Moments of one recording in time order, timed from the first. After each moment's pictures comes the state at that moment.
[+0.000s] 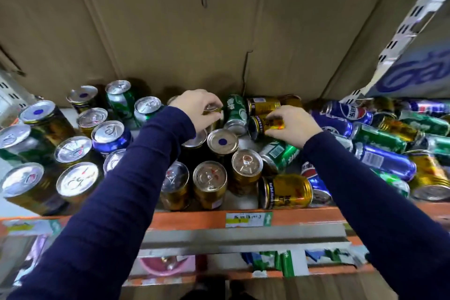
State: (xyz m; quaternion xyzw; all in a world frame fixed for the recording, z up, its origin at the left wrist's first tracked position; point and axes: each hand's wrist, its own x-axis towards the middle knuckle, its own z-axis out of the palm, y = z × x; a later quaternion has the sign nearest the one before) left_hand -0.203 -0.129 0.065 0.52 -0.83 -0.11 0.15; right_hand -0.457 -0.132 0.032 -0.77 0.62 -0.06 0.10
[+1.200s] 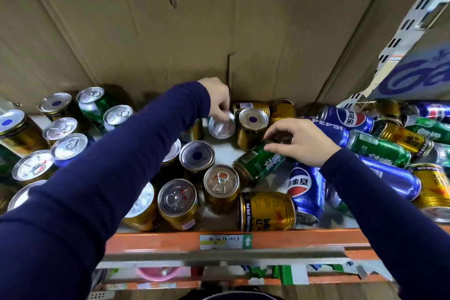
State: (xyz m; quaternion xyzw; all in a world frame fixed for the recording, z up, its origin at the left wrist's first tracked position) left_hand -0.281 -0.218 0.075 0.45 -0.89 -0.04 -0.13; right_hand -0.513 -0.132 0.028 -0.82 0.49 -0.18 0.22
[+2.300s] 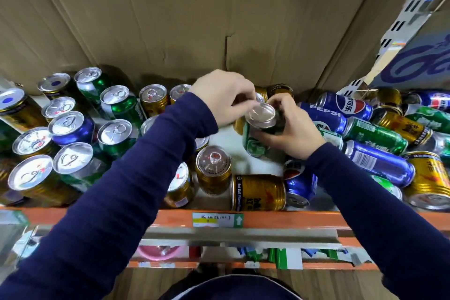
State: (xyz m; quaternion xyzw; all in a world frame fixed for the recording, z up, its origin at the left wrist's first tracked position) left_hand -0.302 -0.128 0.080 0.41 -0.89 -0.05 0.21; right_hand -0.501 -0.113 0.021 -0.78 0.51 -0.28 0.21
